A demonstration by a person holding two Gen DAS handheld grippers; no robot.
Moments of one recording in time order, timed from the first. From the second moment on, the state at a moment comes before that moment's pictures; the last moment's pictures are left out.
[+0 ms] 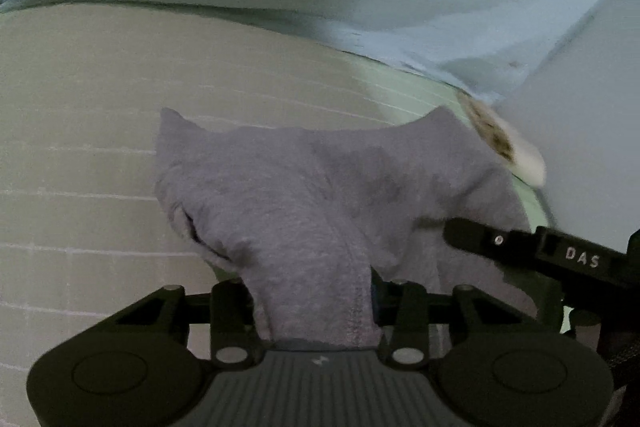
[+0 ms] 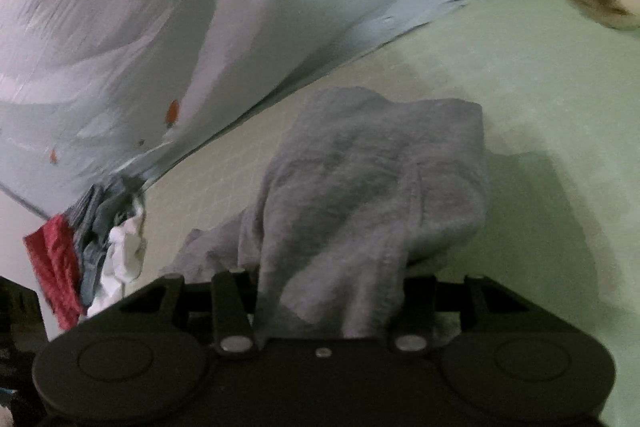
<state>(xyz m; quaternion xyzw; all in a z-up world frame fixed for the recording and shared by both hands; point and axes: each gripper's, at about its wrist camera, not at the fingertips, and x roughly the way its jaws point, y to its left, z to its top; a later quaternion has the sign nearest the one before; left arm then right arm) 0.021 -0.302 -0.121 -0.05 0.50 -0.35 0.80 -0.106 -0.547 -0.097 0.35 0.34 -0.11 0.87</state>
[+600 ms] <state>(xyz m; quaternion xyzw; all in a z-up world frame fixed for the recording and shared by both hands) -0.097 -0.549 -0.101 0.02 0.46 -0.39 0.80 -0.273 -0.759 -0.099 0.41 0.26 -0.16 0.86</state>
